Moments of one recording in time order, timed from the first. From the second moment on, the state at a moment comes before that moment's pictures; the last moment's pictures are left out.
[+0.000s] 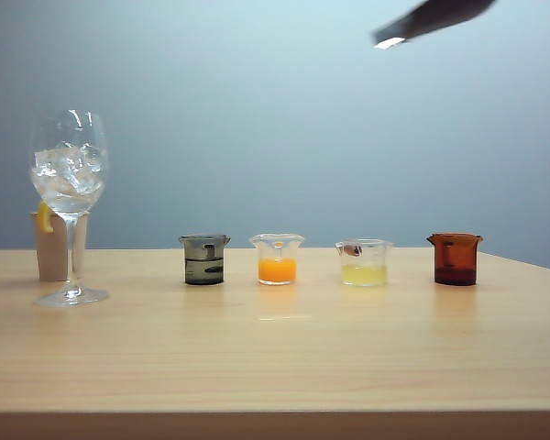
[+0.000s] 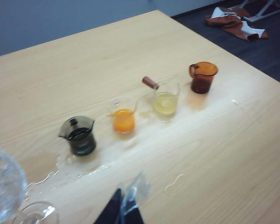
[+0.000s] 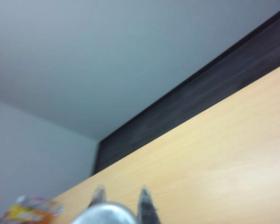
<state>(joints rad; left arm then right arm) -0.60 0.82 0.91 -0.42 -0.01 0.05 -0.17 1.87 2.30 -0.65 -0.52 0.78</state>
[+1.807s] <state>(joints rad) -0.69 0.83 0.91 -0.37 0.00 0.05 -0.28 1.41 1.98 -0.66 -0.35 0.69</state>
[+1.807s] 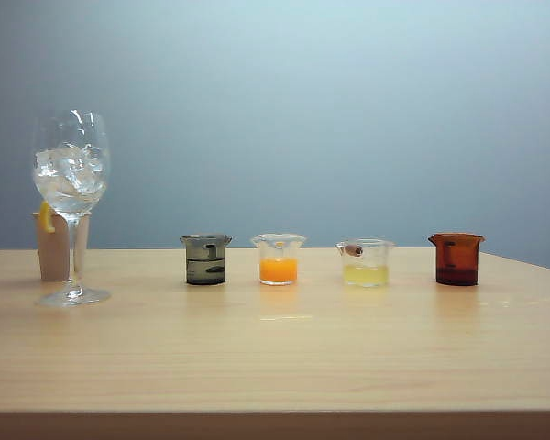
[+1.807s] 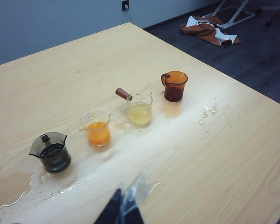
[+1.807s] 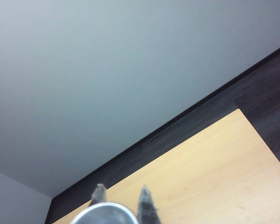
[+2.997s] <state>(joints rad) -0.69 0.83 0.91 -0.38 0.00 0.05 -0.54 1.66 0.74 0.56 -0.64 0.93</state>
